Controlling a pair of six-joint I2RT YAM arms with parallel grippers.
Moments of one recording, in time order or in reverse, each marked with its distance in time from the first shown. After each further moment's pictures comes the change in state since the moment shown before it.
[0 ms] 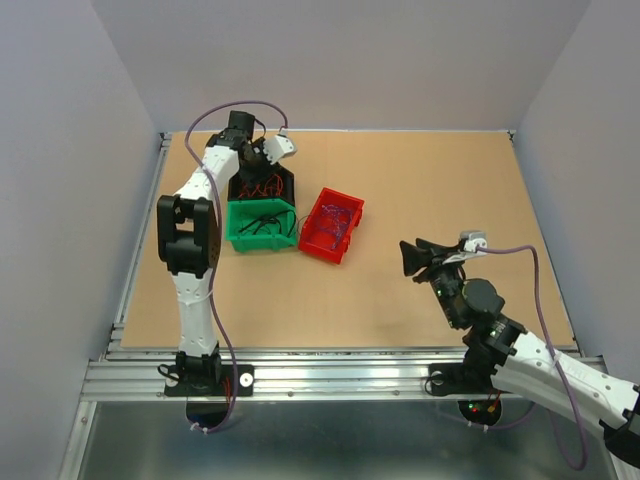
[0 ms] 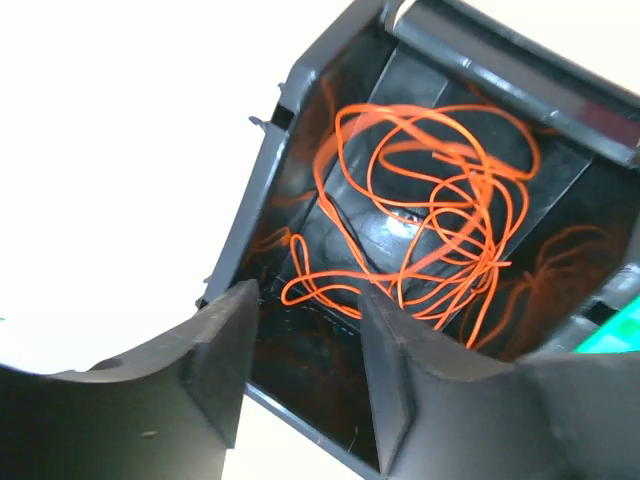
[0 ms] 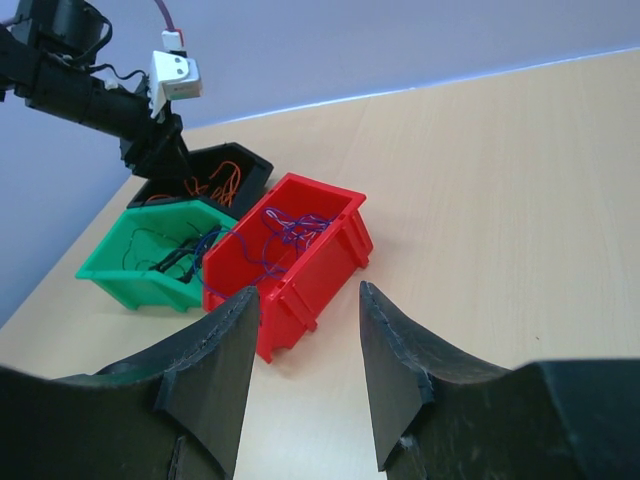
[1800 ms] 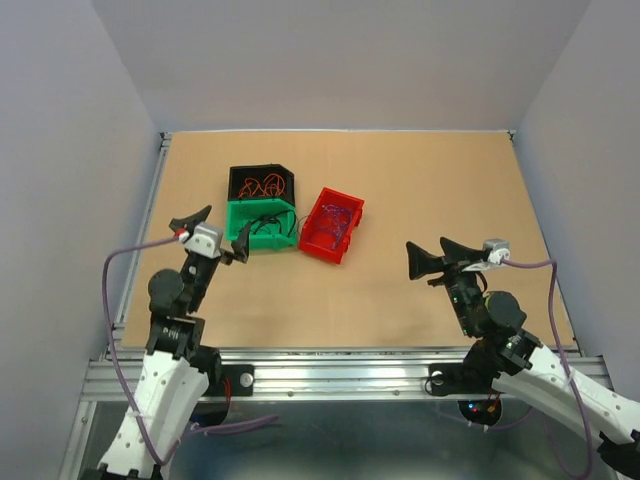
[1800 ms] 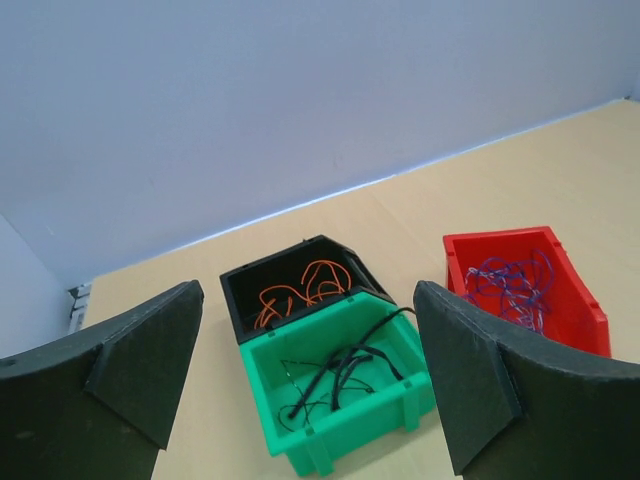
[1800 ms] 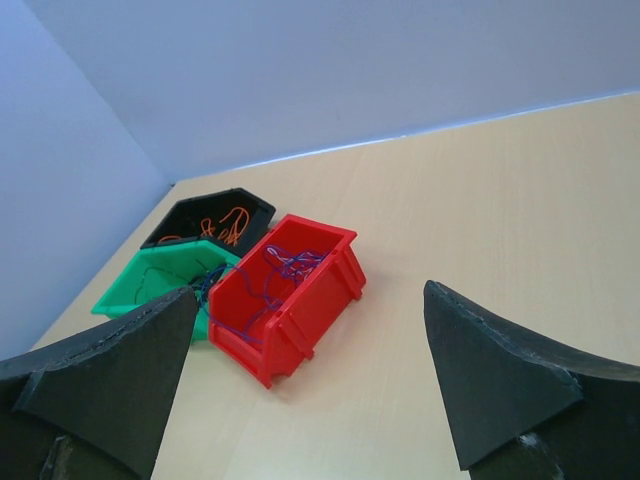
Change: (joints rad) left arm -0.024 -1.674 -1.458 0.978 0.001 -0.766; right arm 0.000 -0.189 -0.014 -0.064 -0.011 -0.047
